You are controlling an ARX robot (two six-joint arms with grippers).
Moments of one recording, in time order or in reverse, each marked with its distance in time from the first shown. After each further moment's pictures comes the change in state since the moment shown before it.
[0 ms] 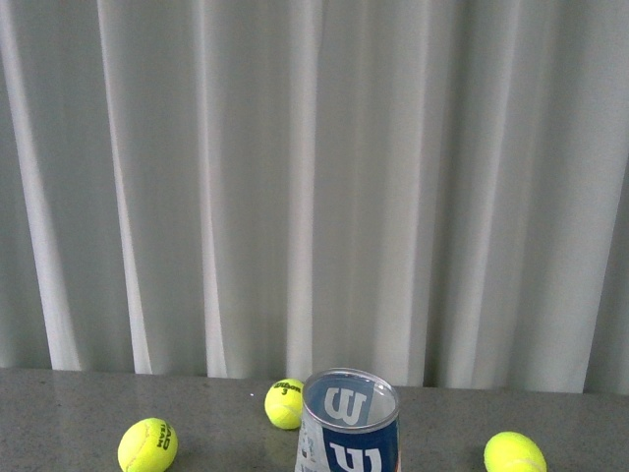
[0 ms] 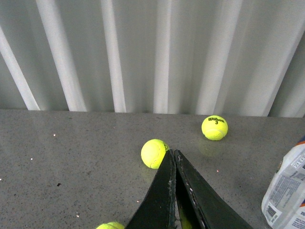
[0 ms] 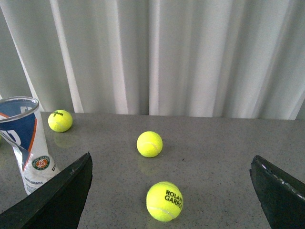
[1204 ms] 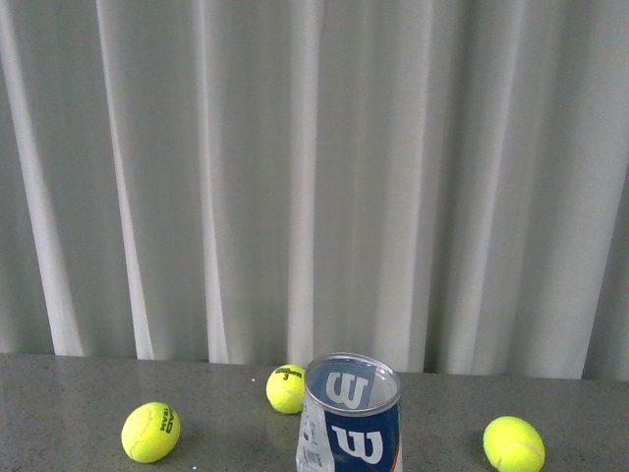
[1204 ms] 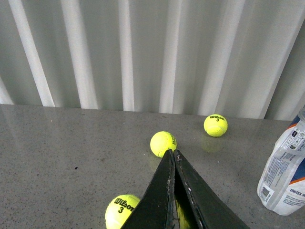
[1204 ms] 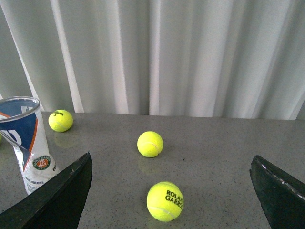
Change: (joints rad) left arm 0.161 -0.664 -0.164 -0.465 0.153 0.000; right arm 0.000 0.000 0.000 0.000 0.000 0.000
